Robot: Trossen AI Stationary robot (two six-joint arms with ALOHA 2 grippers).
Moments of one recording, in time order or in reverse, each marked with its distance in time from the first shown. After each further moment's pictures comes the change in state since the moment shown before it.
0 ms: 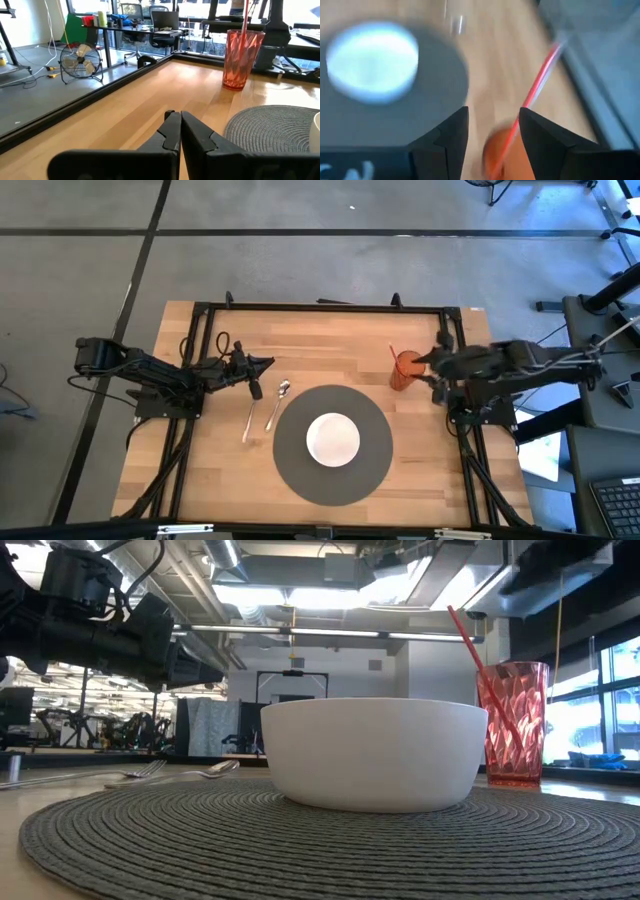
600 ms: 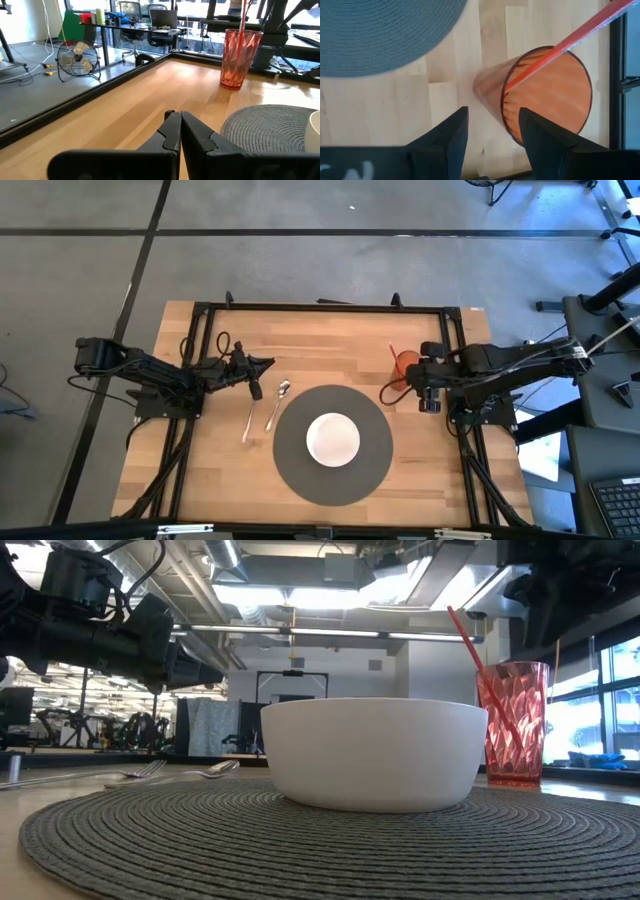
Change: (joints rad) left arm 0.000 0.000 0.000 -0.006 0.010 -0.017; right arm 0.017 0.344 0.162 -0.412 -0.033 0.127
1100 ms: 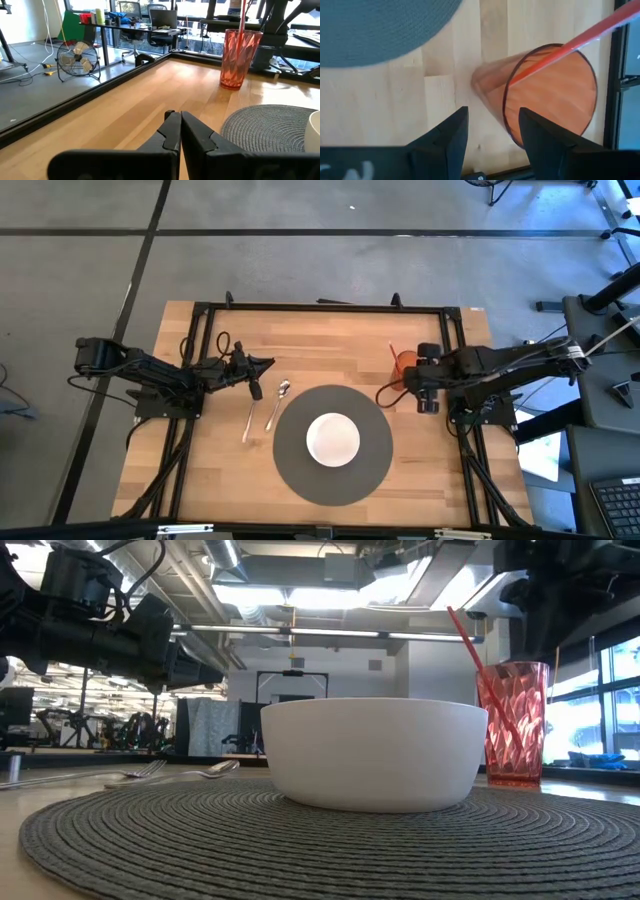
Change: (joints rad) left arm 0.000 0.000 0.000 0.000 0.001 0.000; right arm -0.002 0.046 -0.001 -0.010 0.009 -0.022
